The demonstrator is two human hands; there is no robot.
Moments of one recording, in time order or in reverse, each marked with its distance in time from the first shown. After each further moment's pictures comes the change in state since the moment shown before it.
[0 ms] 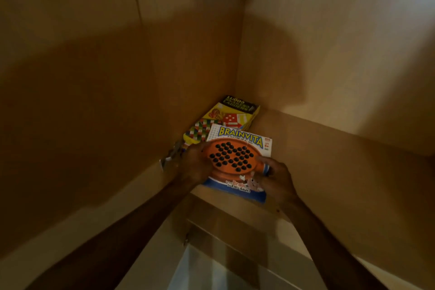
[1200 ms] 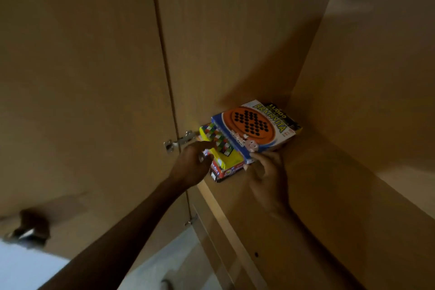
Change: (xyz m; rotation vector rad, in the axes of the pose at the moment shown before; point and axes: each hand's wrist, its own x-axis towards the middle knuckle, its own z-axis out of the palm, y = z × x) left_hand 0.018 -0.014 0.045 0.279 0.445 -0.179; right_hand 0.108 0.009 -0.007 -0.289 -0.304 -0.471
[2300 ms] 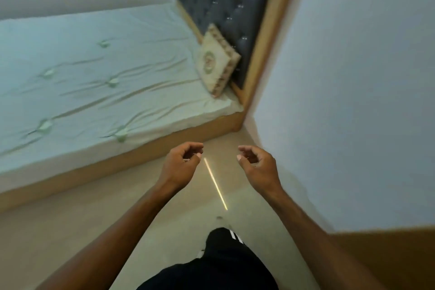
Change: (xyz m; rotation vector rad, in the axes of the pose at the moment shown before) left_hand -0.813 -0.114 -0.250 -0.178 1.479 -1.124; right_hand -0.602 -0.393 0.307 0.281 -1.640 -0.696
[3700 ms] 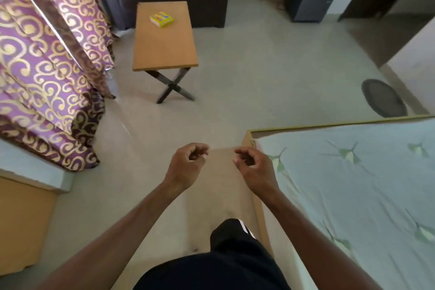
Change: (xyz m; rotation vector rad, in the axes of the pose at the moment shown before) left_hand -0.212 -0.336 -0.743 -0.299 1.728 -0.681; right_hand -0.168 -0.453 0.945 -0.222 -1.645 -0.836
